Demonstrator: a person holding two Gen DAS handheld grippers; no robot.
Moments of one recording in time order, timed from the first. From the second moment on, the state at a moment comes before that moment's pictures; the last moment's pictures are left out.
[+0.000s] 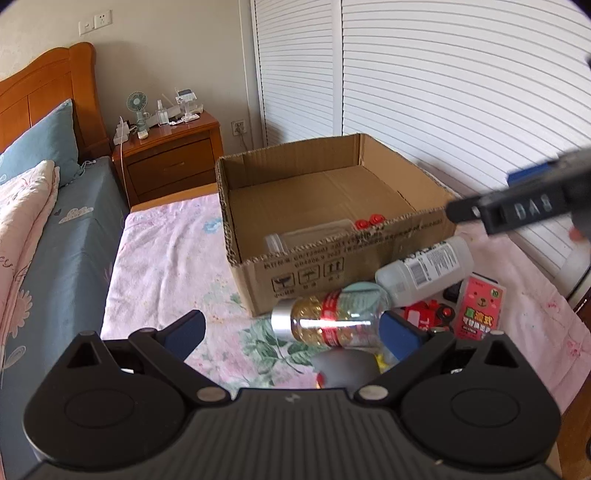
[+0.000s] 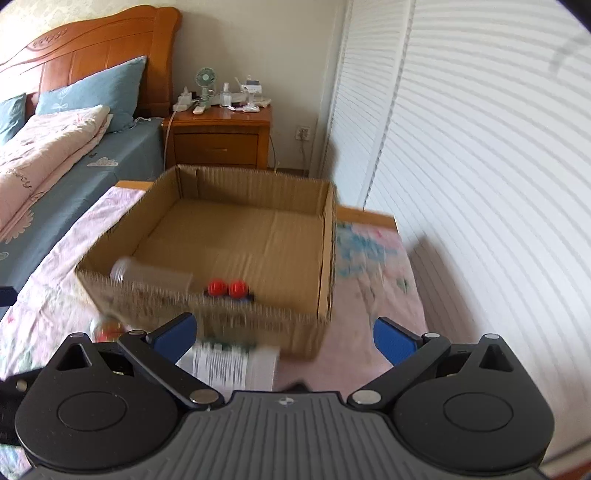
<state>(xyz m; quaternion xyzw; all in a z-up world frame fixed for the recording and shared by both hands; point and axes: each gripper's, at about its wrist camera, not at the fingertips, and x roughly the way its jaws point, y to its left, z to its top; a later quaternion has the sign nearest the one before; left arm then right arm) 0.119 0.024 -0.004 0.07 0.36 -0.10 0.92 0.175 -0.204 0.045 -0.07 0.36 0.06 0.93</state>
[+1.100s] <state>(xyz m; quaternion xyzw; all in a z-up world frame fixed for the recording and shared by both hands) 0.113 0.031 -0.064 0.00 0.44 -0.13 0.89 0.128 -0.216 -0.039 -0.13 0.40 0.11 0.90</state>
